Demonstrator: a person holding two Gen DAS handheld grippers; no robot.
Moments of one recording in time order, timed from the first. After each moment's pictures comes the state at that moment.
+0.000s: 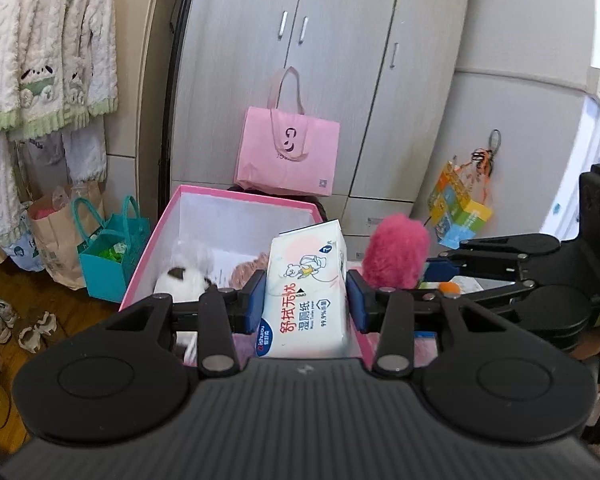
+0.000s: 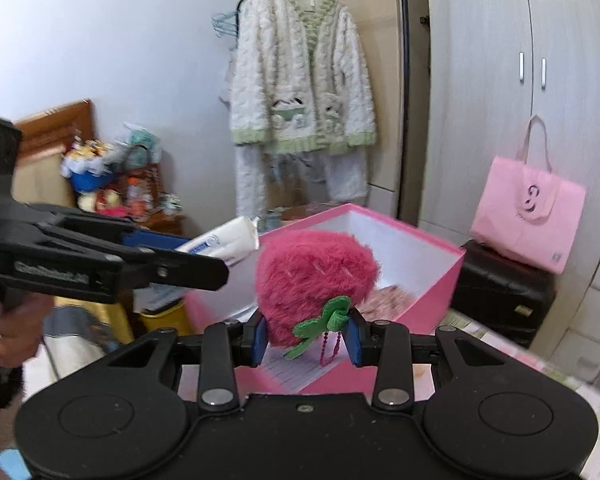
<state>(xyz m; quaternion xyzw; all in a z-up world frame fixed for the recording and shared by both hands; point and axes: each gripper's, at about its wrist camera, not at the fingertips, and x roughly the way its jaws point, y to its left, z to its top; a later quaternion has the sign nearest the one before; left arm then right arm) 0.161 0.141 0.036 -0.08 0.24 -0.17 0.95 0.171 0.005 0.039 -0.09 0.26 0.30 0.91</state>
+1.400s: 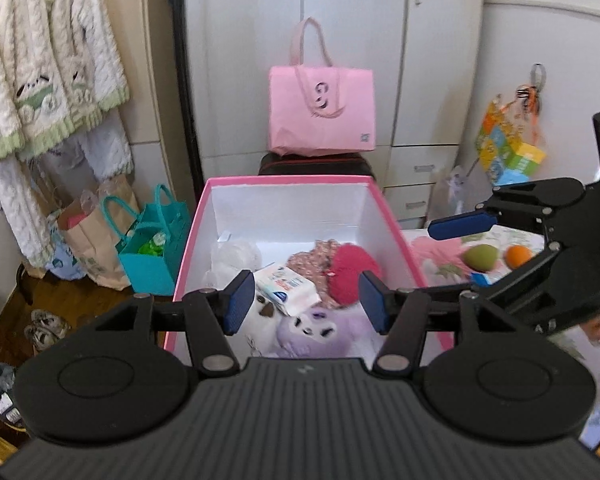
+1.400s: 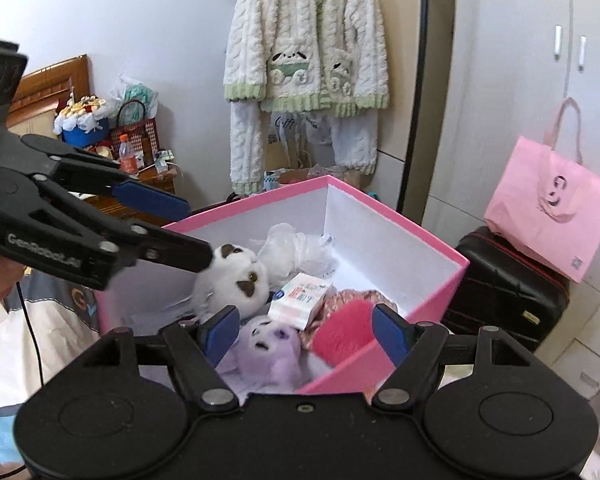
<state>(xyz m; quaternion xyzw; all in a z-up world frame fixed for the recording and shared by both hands) 0.218 0.139 0.042 0.02 0.31 -0.13 0.94 0.242 0.003 0.027 -0.13 0.31 0.32 0.89</state>
